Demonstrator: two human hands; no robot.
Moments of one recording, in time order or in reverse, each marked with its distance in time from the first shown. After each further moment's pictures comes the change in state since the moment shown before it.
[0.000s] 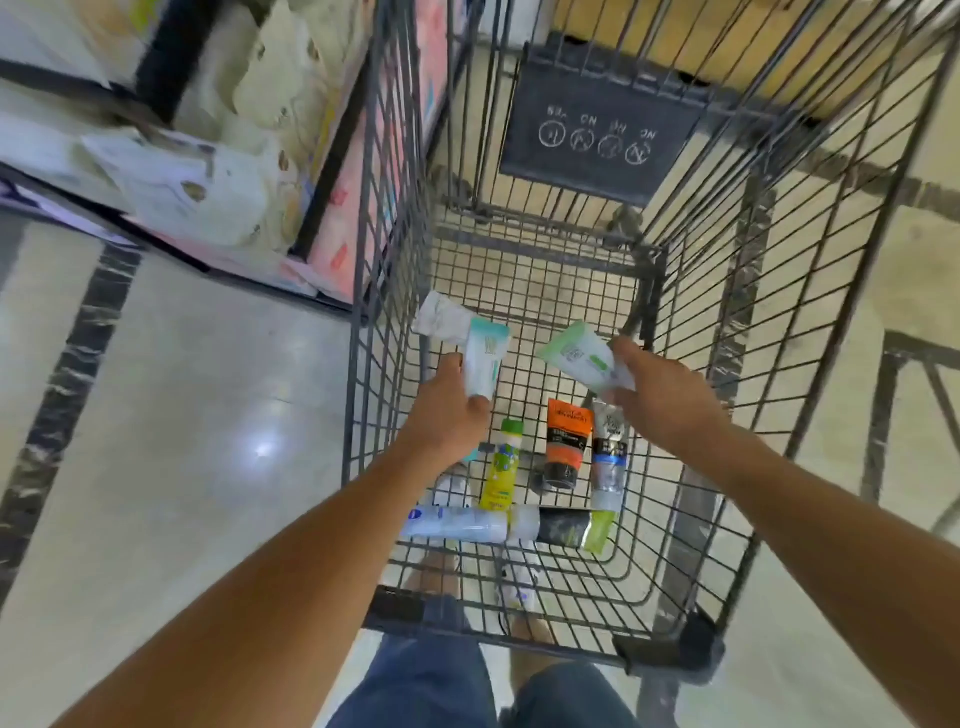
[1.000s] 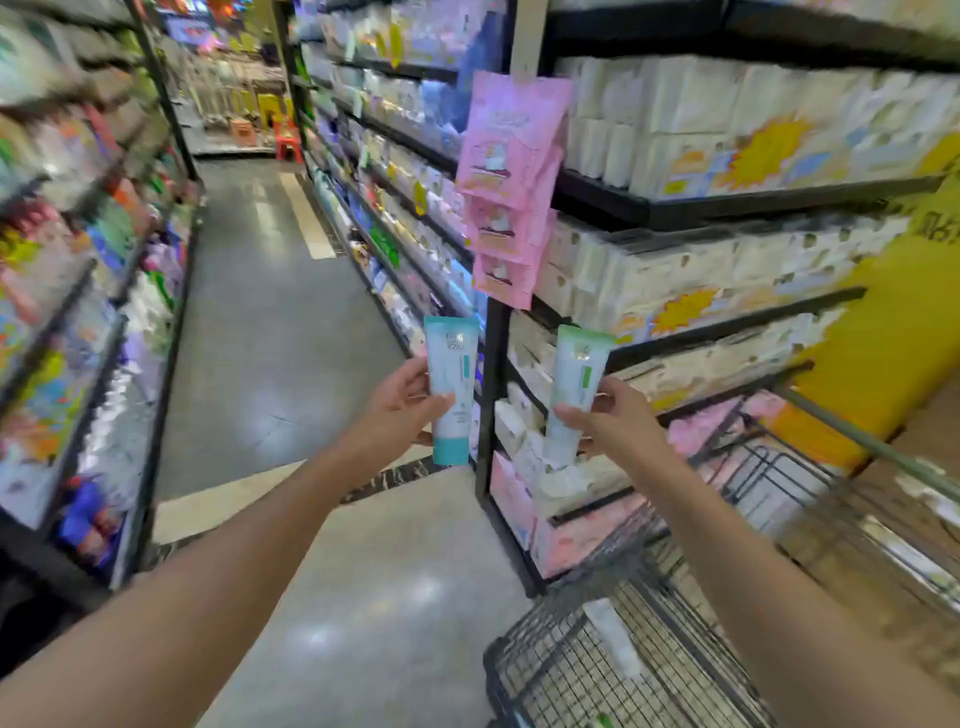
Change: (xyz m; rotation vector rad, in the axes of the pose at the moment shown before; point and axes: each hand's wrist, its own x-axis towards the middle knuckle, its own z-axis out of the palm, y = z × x) left_hand -0.491 0.058 -0.219 -0.799 0.979 0.447; right_hand -0.298 -0.285 -0.233 0.697 -0.035 -0.945
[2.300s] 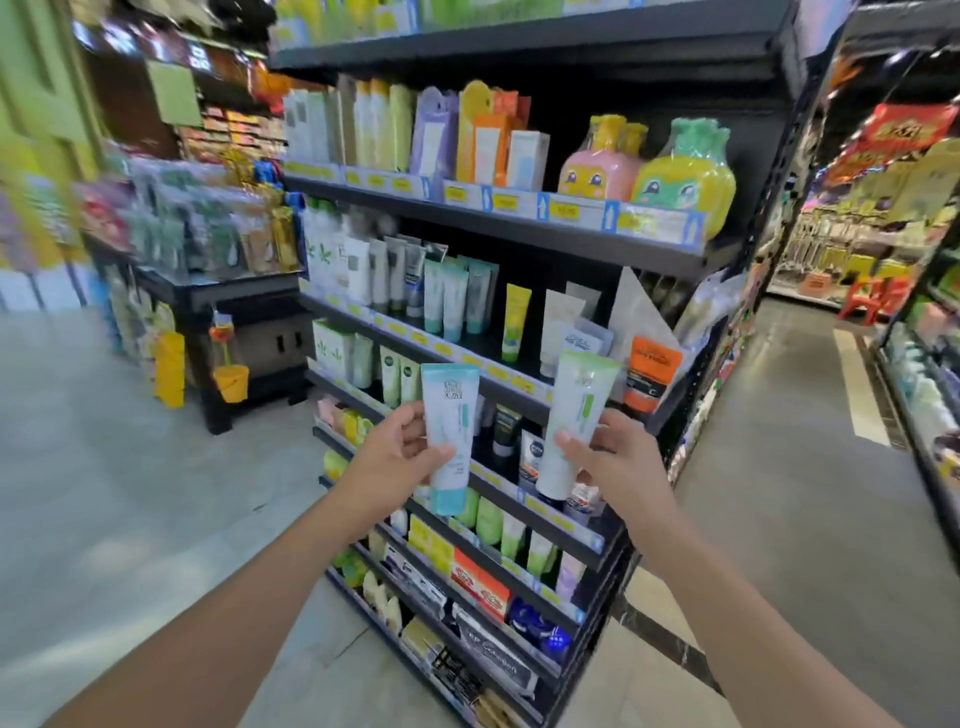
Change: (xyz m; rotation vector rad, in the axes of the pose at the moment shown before) left_hand -0.612 0.047 -0.633 0.189 1.142 0.043; right_hand -0.398 -0.314 0.749 0.244 -1.040 -0.532
